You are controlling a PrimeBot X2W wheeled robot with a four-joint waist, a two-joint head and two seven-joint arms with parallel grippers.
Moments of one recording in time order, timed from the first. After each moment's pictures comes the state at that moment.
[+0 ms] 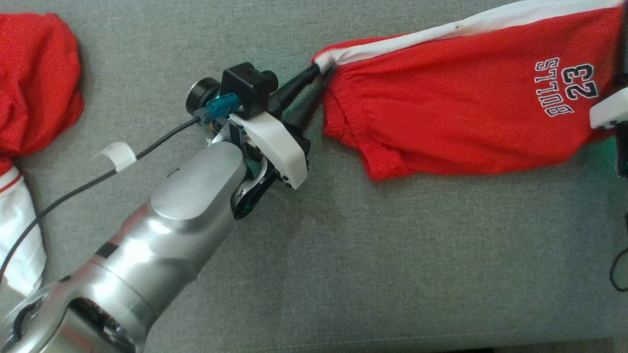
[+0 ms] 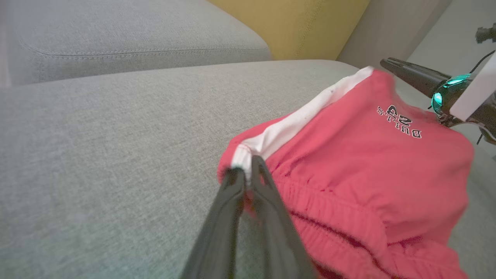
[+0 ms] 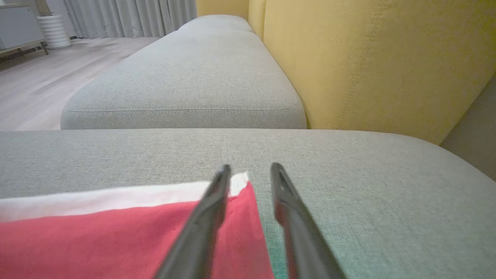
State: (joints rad) left arm -0.96 0.17 -1.00 0.62 -0.78 -0.12 -0.11; right arm -0.70 -0.36 0.00 0.64 0.25 0.13 -0.20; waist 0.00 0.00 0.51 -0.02
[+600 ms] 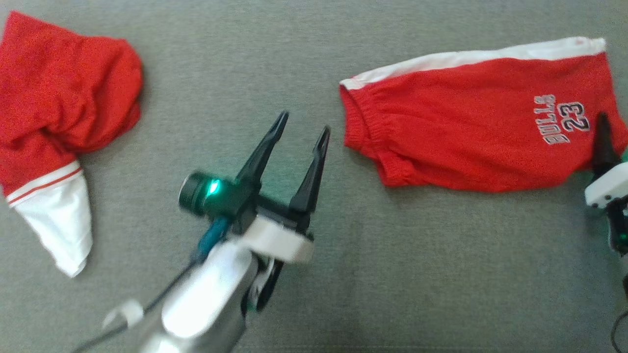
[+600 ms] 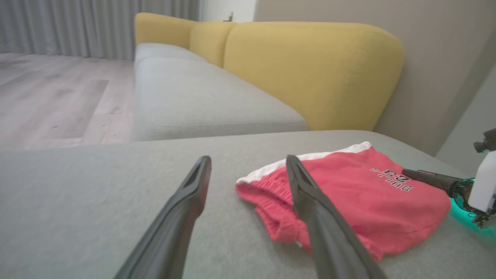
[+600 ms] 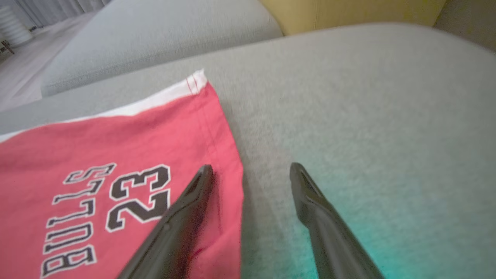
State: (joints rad) left arm -0.54 0.15 -0.76 0.28 -0.50 0.13 -0.26; right arm -0.57 -0.40 0.08 0.89 0.52 0.13 -0.18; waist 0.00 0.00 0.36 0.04
